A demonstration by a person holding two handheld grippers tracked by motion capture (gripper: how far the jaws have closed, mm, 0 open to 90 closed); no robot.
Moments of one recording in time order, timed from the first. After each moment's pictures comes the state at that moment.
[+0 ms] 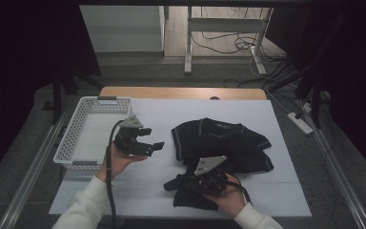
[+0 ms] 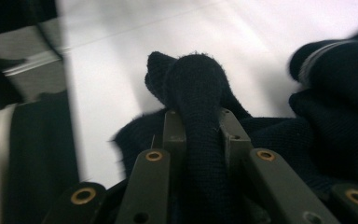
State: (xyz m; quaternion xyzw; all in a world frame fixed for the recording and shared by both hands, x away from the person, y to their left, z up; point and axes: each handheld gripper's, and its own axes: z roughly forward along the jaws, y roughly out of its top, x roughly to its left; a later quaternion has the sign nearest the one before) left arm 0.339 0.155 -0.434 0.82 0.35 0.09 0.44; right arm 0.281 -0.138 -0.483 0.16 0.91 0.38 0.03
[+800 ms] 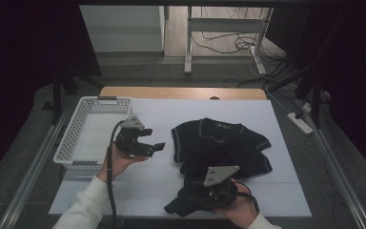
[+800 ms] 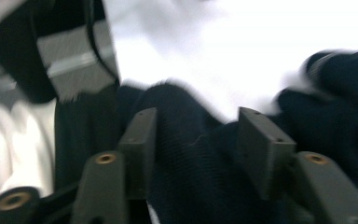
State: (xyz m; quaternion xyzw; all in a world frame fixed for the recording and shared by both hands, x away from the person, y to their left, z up) left arm 0.337 0.152 -0.433 0.82 0.35 0.09 0.44; right arm 0.253 -0.159 -0.466 0.14 0.90 0.42 0.03
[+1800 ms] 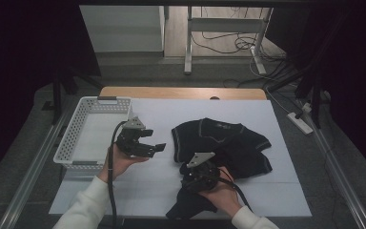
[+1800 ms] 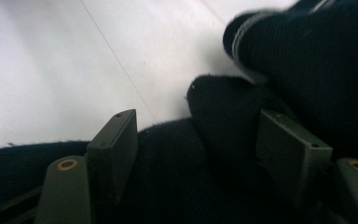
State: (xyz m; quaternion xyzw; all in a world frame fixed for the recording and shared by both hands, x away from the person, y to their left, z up) left arm 0.338 0.150 -0.437 0.82 0.35 0.09 0.44; right arm 0.304 -0.117 -0.504 0.23 0.91 0.31 0.11
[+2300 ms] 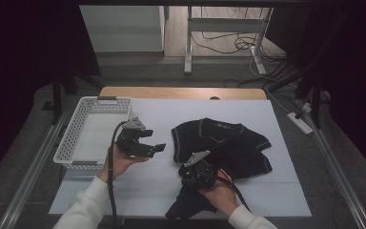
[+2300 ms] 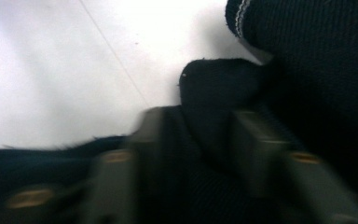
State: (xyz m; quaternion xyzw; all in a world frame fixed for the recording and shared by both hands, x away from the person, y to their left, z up) left arm 0.339 0.150 -0.438 0.82 0.35 0.09 0.44; right arm 0.310 -0.111 -0.511 0.25 0.92 0.28 0.09
